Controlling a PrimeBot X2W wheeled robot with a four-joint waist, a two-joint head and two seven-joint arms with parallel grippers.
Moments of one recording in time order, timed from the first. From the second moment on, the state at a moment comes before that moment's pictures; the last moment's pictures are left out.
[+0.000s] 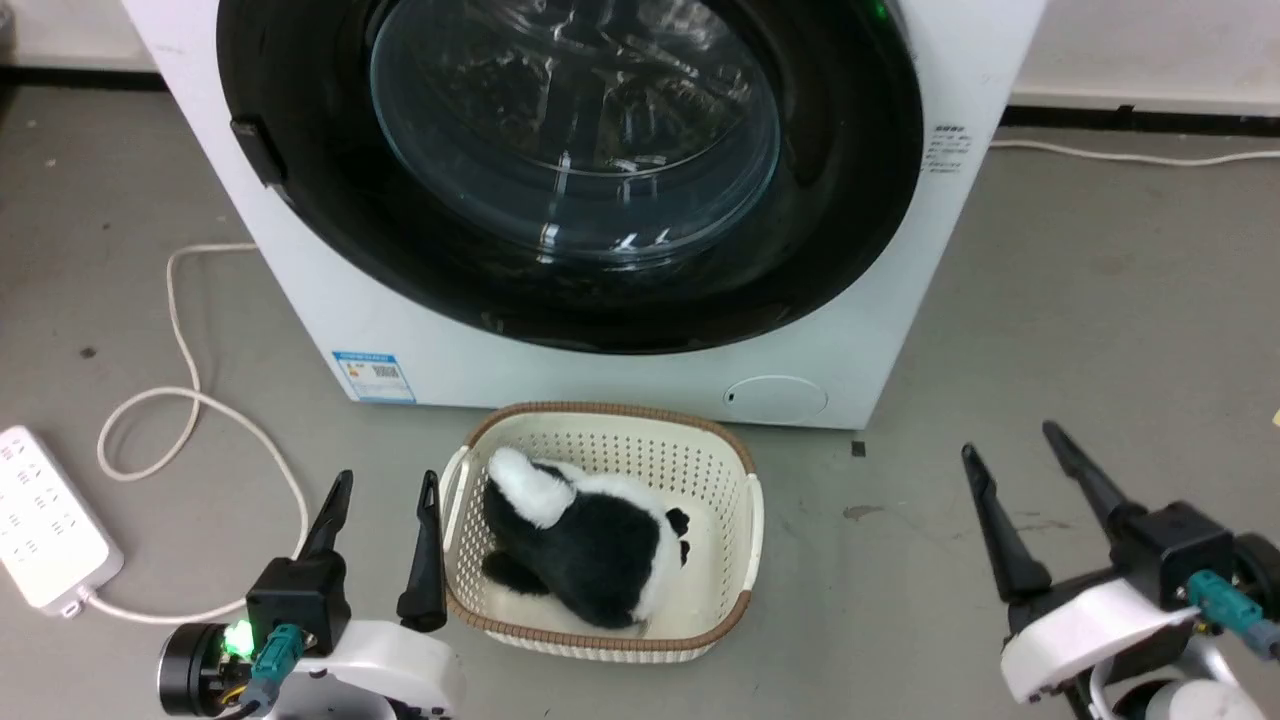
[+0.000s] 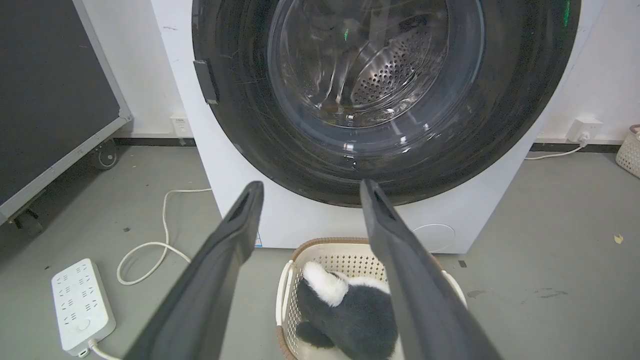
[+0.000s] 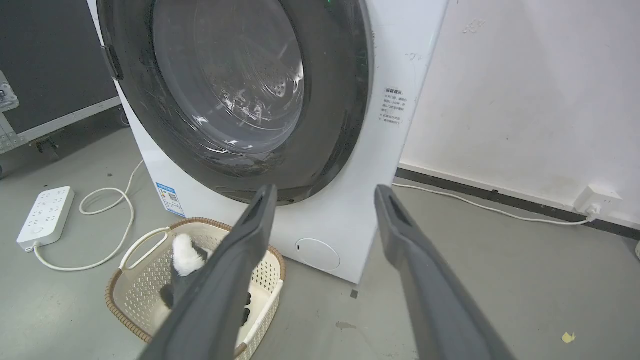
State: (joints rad) left arm -0.01 0.05 -0.02 -0.02 -0.04 0.01 -0.07; right arm -0.06 -0.10 0.00 -0.01 0.02 0.13 -0.07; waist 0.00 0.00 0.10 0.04
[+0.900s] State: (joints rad) left arm -0.08 0.05 -0.06 -0.05 -0.08 0.04 -0.13; right arm -0.47 -0.17 -0.10 0.10 0.30 0.13 0.06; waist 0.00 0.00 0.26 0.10
